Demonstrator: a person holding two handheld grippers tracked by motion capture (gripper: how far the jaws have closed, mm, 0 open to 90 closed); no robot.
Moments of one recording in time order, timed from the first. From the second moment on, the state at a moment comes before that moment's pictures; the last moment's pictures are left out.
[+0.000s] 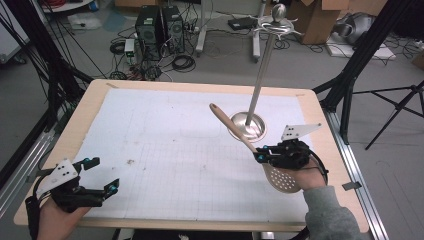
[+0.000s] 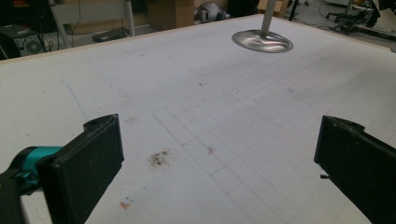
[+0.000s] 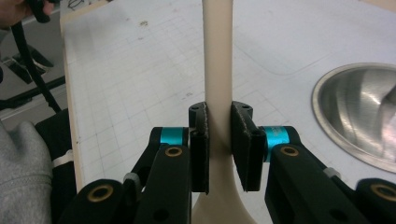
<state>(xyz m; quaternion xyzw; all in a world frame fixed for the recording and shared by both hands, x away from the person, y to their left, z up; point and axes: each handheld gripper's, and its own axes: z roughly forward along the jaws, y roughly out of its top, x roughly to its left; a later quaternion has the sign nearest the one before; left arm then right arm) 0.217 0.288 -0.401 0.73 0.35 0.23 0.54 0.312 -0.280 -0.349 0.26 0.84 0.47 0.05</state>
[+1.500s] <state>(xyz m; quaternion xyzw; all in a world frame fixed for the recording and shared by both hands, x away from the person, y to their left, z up) 0.217 0.292 -0.403 0.72 0.36 0.23 0.54 0.317 -0.377 -0.315 0.31 0.76 0.55 0.13</state>
